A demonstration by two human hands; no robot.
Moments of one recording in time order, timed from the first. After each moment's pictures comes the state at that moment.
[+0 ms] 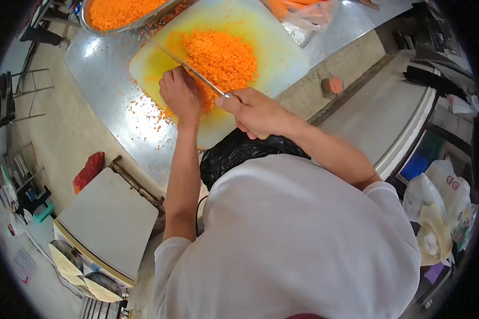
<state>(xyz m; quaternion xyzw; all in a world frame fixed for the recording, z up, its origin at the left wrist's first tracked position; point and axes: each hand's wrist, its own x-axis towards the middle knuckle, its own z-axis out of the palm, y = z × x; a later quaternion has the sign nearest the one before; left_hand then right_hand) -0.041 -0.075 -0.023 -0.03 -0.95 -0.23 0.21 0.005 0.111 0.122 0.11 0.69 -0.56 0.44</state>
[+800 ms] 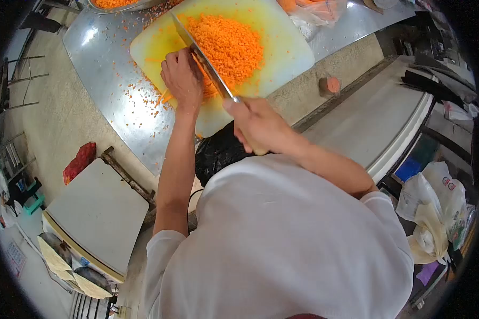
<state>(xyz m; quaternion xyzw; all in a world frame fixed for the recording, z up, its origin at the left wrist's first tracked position) -0.040 -0.076 -0.014 -0.04 -0.94 -0.26 0.20 0.052 0.083 0.126 0.17 0.66 -0.62 0.38</state>
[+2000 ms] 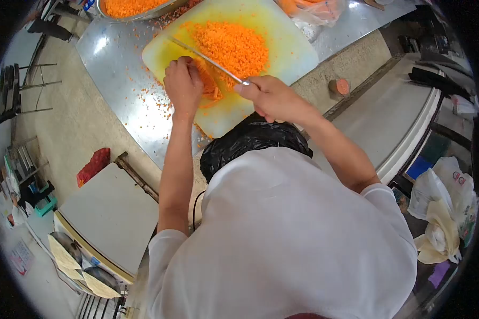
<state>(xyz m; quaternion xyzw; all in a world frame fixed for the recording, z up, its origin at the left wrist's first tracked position) -0.044 -0.112 -0.011 -0.09 -0.94 -0.29 0.15 0.019 0.111 0.118 0.09 0.76 -0.53 0.37</state>
